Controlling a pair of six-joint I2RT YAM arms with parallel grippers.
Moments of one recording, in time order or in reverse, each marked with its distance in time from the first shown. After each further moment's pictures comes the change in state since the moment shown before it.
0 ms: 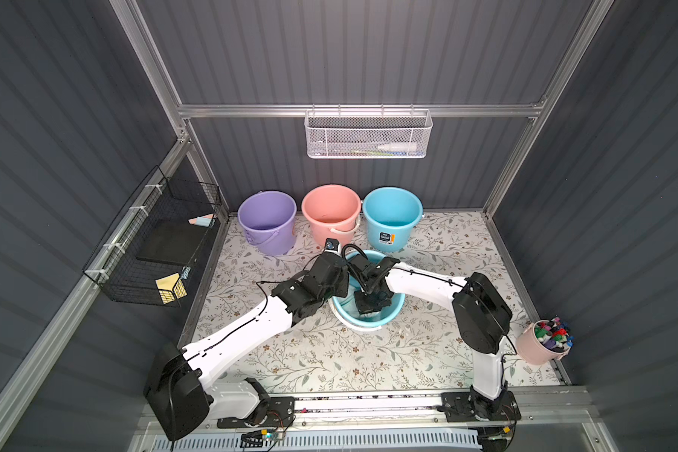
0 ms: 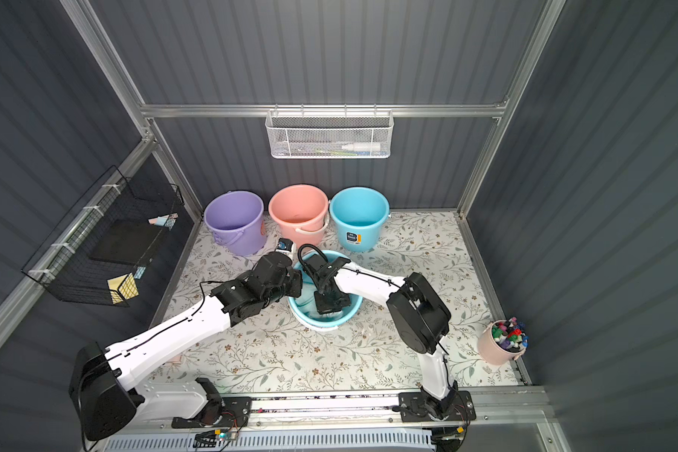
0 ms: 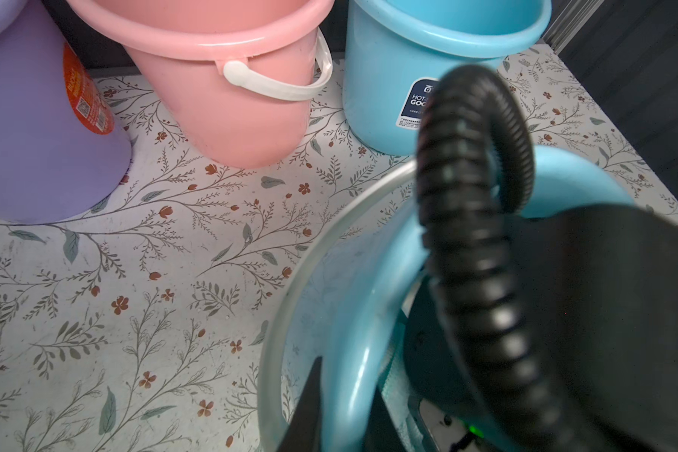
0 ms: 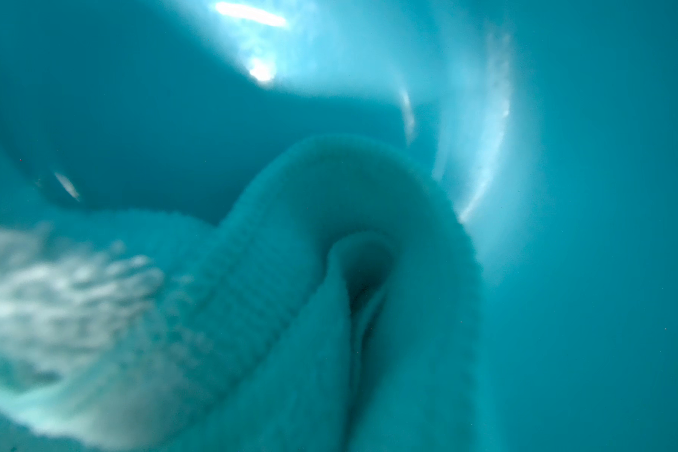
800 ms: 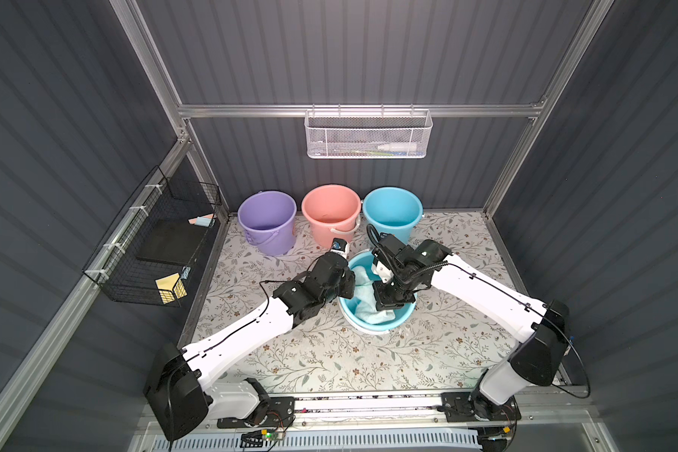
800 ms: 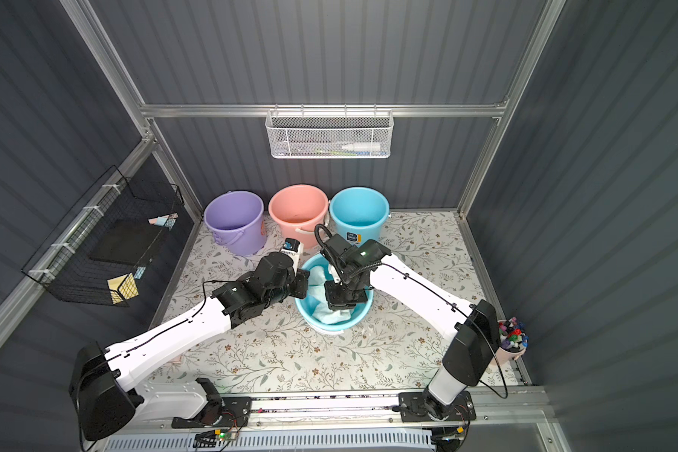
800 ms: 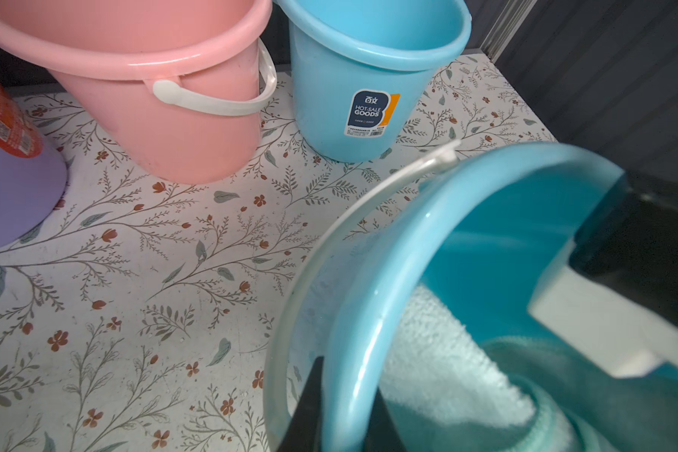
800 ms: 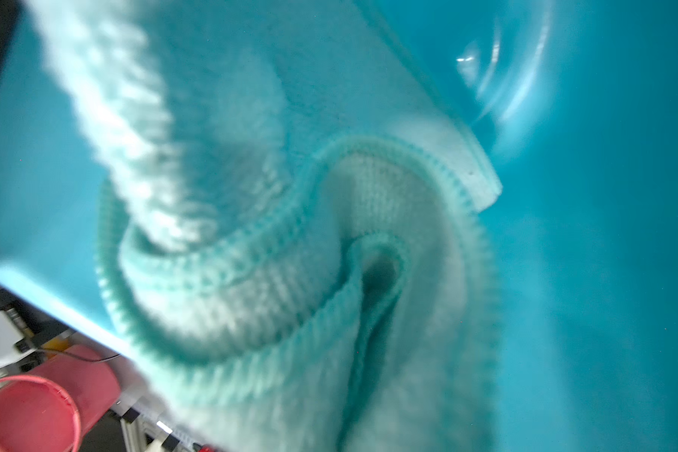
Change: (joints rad) left arm -0.019 0.000 0.000 0.065 0.095 0.022; right arm -0.021 -0.344 0.090 -0.311 -0.274 0.037
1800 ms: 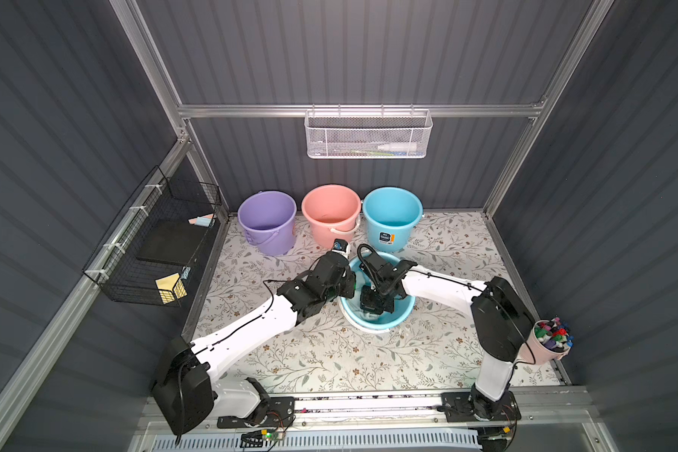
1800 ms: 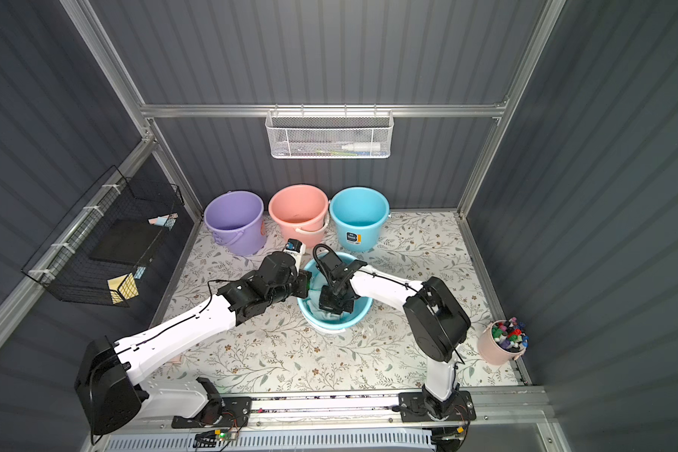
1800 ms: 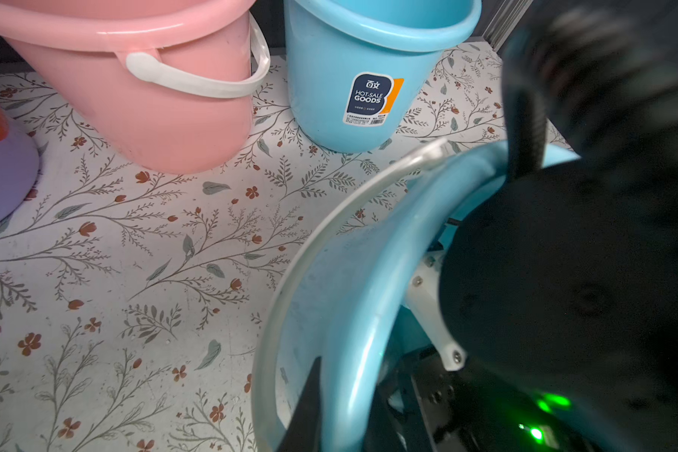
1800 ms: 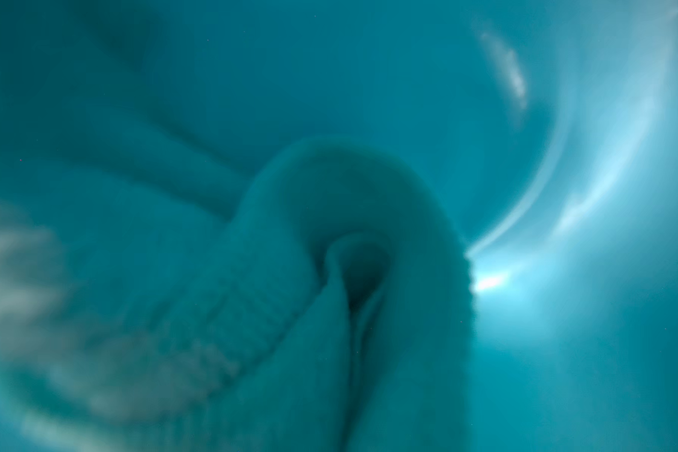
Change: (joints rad) left arm 0.015 0.036 -0.014 0.030 0.032 -0.004; right arm -0.040 0.243 -0.268 0.510 0.109 0.307
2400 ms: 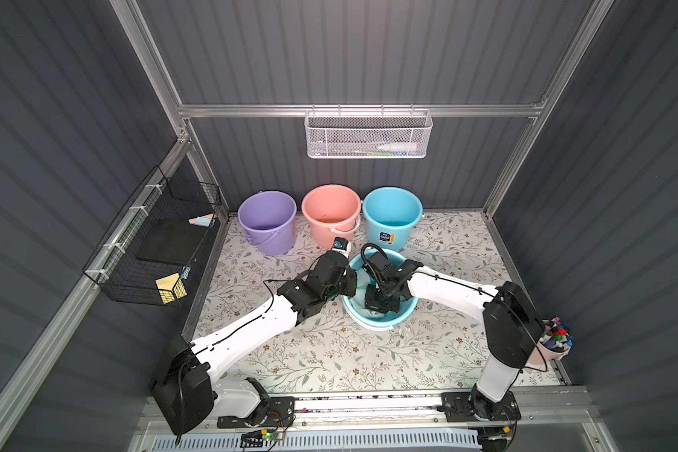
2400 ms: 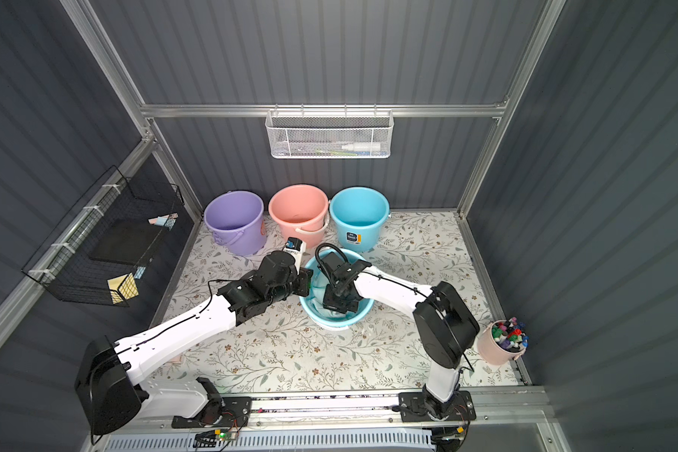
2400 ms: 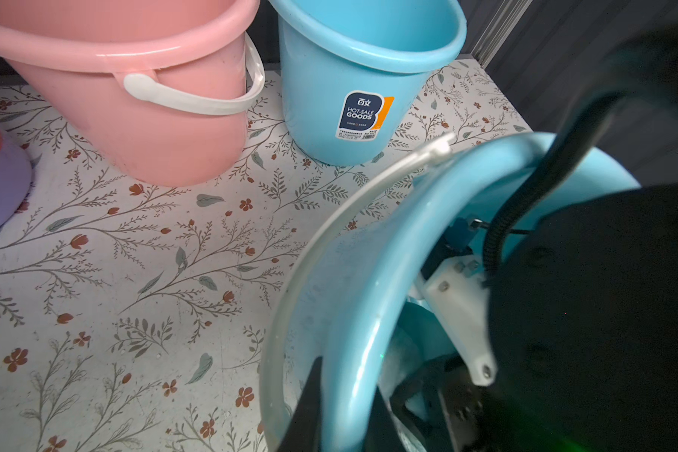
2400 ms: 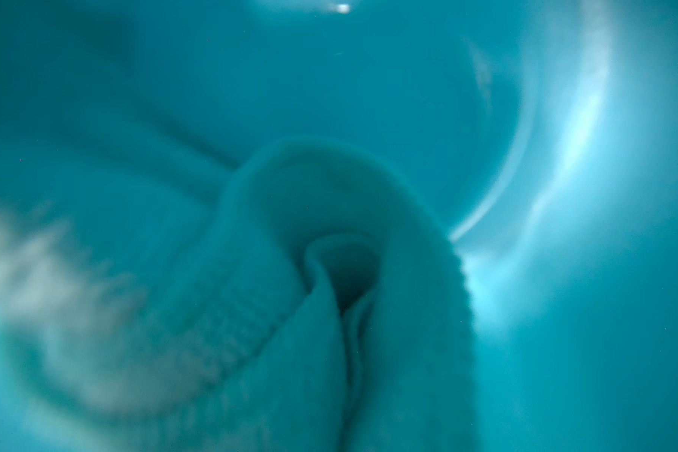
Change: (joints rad) left arm -0.002 0.002 -0.002 0.040 0.005 -0.004; right arm 0.011 -0.135 -0.006 -0.087 0.068 0.010
